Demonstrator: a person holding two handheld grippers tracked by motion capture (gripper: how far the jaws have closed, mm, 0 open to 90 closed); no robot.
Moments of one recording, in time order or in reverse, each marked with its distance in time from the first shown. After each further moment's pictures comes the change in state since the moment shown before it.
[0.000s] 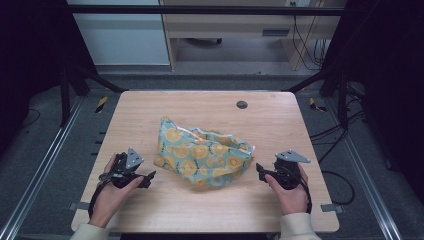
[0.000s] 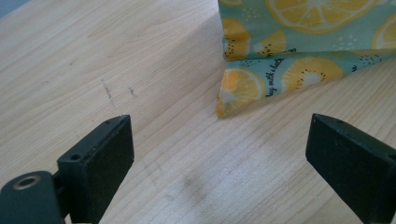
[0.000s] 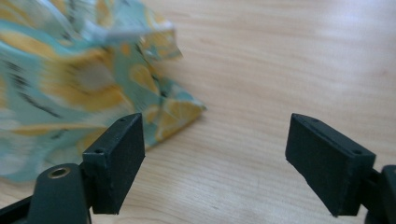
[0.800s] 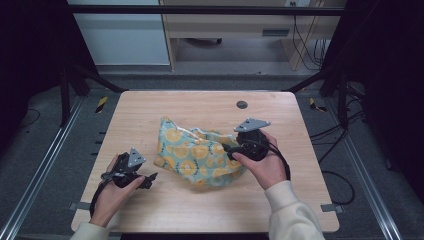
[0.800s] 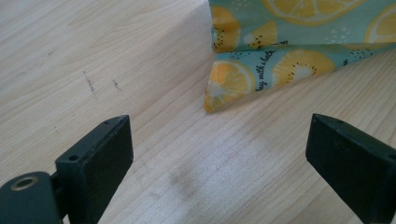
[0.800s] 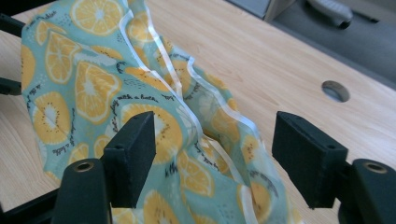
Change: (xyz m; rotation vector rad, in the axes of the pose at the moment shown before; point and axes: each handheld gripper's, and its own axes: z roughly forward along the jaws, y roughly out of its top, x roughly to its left) left arm -0.002 0.001 0.005 0.027 -0.041 -0.022; right arm 0.083 0.112 0.001 0.027 0.200 -0.341
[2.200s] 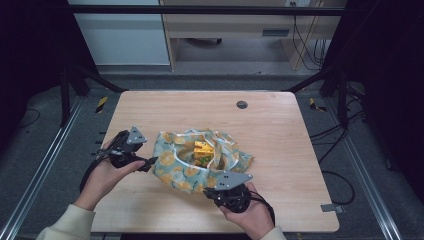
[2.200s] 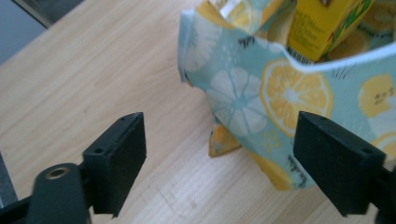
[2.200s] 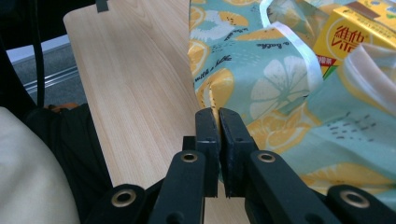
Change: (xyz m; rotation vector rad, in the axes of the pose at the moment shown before) left arm 0.011 0.082 -0.051 0.031 -0.039 0.087; right arm 0.098 -0.078 -0.002 -0.042 0.363 -0.107
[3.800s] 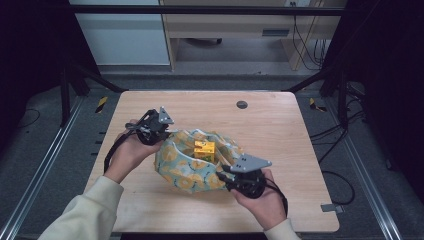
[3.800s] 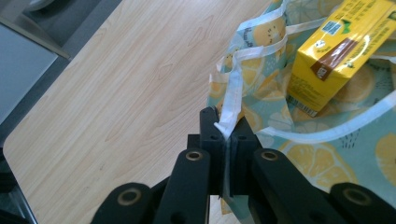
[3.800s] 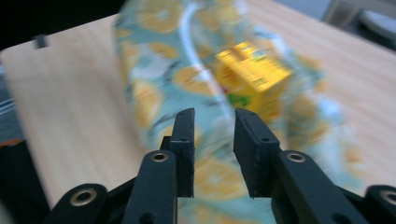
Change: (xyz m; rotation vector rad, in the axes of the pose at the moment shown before) left arm -0.006 0.077 0.021 0.062 0.006 0.140; right arm -0.031 0.021 -0.036 -0.062 -0.188 0.054
